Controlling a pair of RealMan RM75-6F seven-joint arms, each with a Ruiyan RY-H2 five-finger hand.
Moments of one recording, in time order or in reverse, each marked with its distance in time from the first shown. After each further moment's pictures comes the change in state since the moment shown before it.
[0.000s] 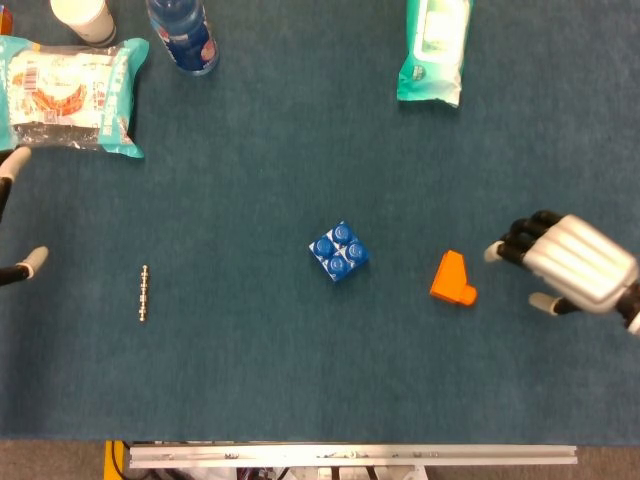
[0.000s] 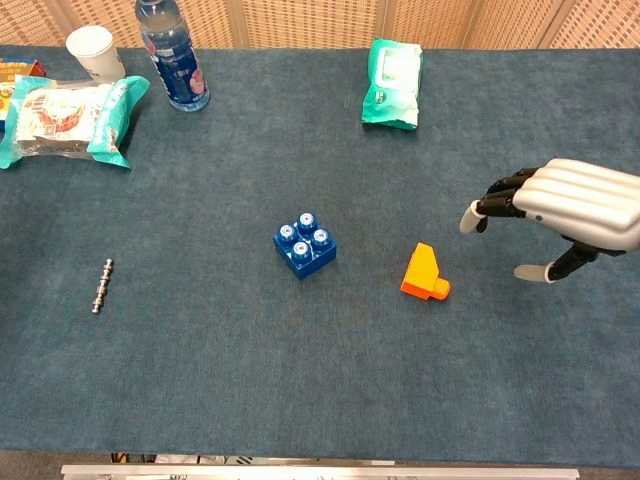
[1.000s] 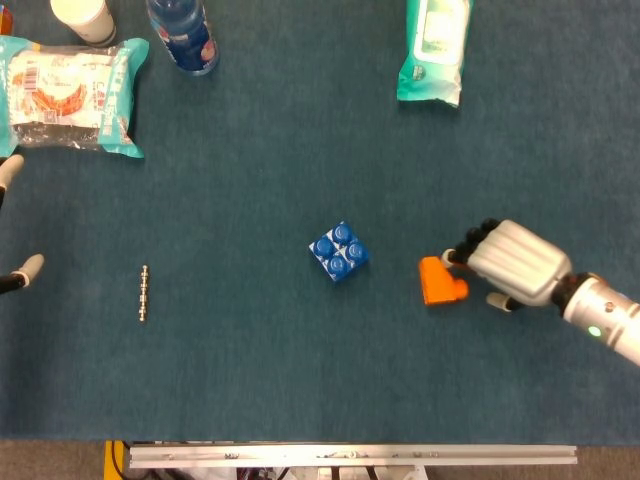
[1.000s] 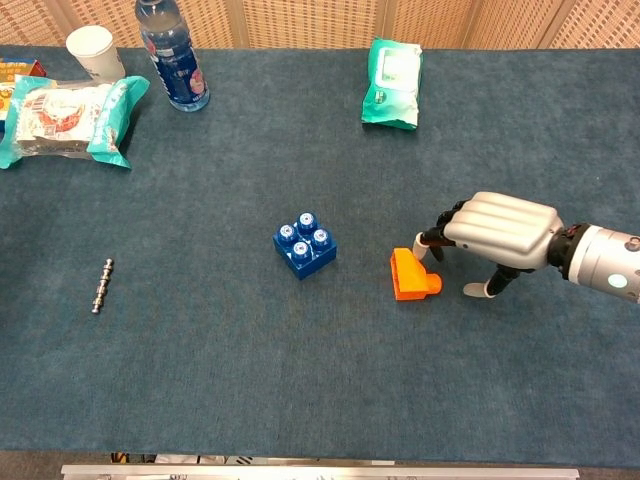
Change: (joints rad) left arm 0.058 0.001 -0.033 -0.004 0.049 0.002 -0.005; right arm 0.109 -0.227 -0.005 0.141 0.115 -0.124 -0.109
